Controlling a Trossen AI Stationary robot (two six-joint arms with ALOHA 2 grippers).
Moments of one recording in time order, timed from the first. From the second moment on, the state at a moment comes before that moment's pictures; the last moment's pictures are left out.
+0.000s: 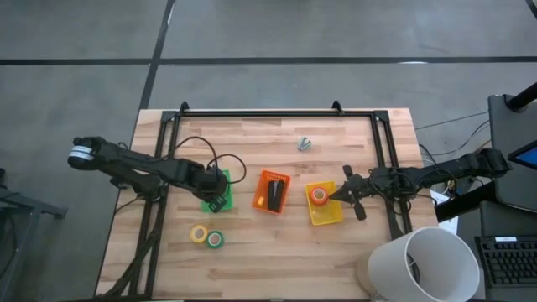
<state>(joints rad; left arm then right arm) -0.11 1.23 0.78 -0.85 -0.09 -0.87 0.11 0.61 0.04 0.24 -0.05 0.21</state>
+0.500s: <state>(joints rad) -0.11 1.21 0.78 -0.81 -0.13 -0.85 0.11 0.61 0.04 0.26 -0.05 0.21</state>
